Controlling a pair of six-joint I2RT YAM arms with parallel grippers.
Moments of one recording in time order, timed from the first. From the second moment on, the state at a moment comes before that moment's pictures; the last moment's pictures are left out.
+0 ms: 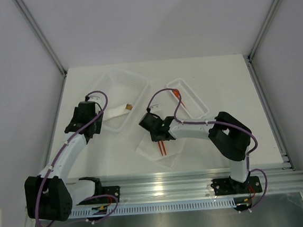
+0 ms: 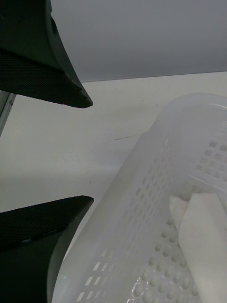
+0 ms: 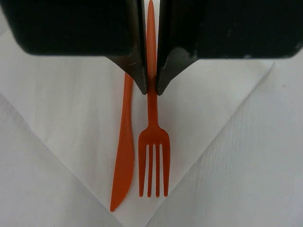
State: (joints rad) left arm -0.14 1.14 0.77 -0.46 -0.44 0.21; right arm 1.01 1.89 1.24 -0.41 0.37 0.70
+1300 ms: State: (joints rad) left arm -0.14 1.14 0.77 -0.46 -0.44 0.21; right arm 1.01 1.92 1.26 -0.43 0.38 0.68
